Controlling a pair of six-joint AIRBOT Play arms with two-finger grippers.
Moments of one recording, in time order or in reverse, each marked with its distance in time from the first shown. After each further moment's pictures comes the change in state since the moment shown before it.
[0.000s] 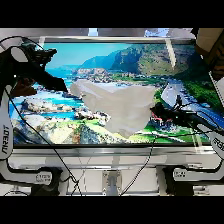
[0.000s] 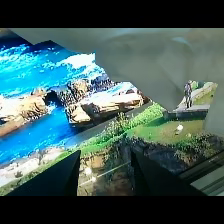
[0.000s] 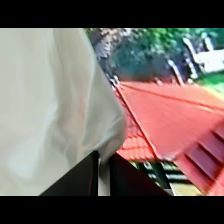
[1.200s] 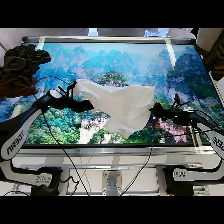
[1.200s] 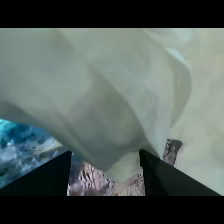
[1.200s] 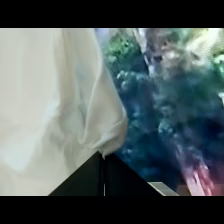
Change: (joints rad) left arm -0.171 -0.037 -0.635 -0.469 0.669 0.065; right arm 0.012 -0.006 0.018 -0.068 0.020 -0.002
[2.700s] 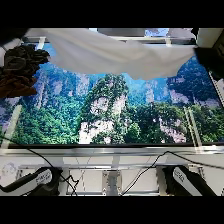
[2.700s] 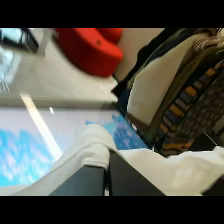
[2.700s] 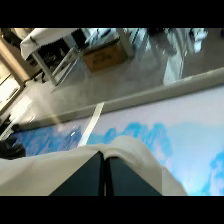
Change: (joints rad) left arm 0.434 0.368 0.671 -0.478 -0.193 0.171; right arm -0.190 0.535 0.564 0.046 0.093 -0.108
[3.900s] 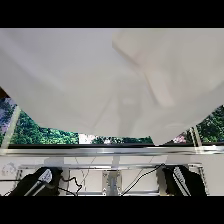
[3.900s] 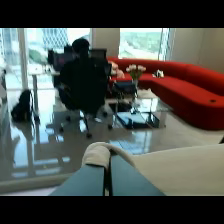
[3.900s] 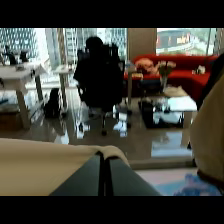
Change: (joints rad) left arm 0.029 0.147 0.361 0.594 0.011 -0.290; right arm -0.014 0.196 0.560 -0.837 0.234 0.594
